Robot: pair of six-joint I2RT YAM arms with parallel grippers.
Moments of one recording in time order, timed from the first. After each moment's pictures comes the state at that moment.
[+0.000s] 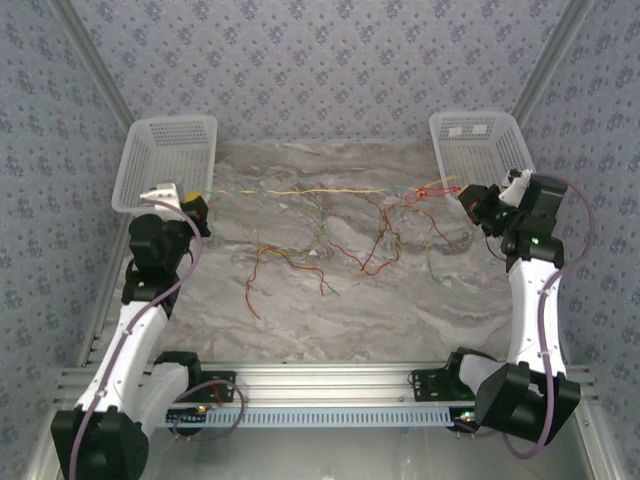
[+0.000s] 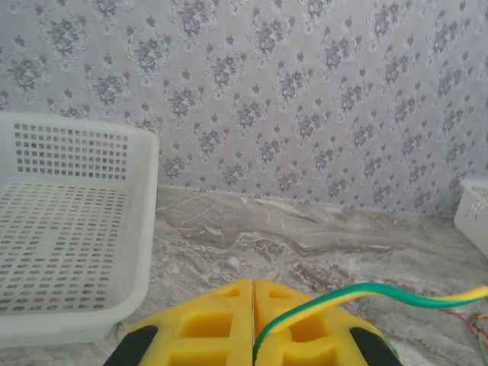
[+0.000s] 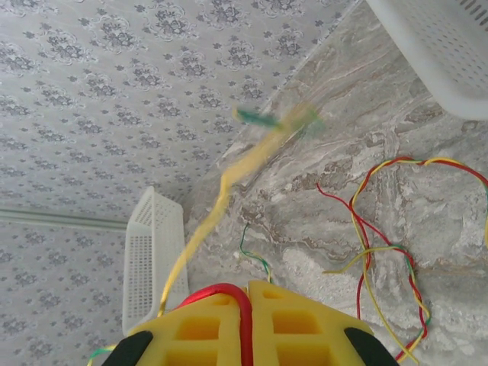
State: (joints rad) left arm -0.05 0.83 0.63 0.11 0.12 -0.27; right arm -0.32 1.06 1.02 -0.47 -0.68 0.74
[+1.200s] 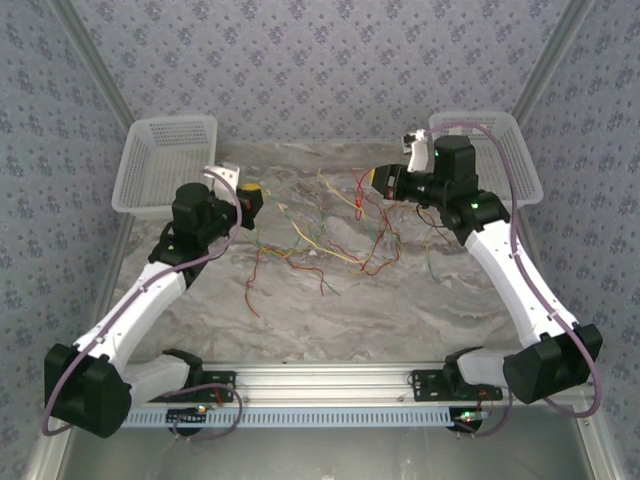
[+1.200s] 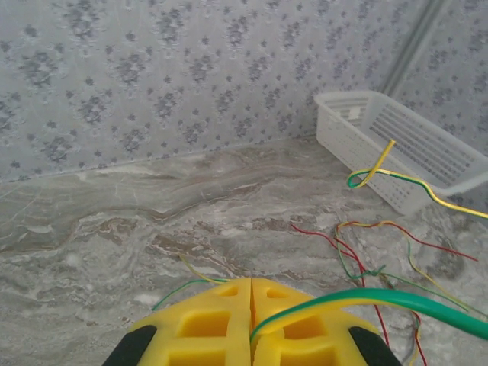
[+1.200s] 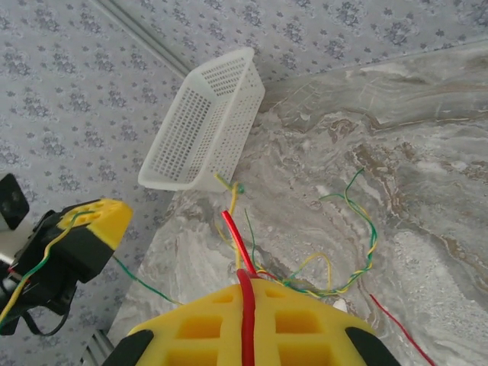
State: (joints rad) left arm -0.37 1.11 0.85 0.05 0.28 -0.18; right arm 0.30 1.29 1.32 -0.46 -0.51 0.50
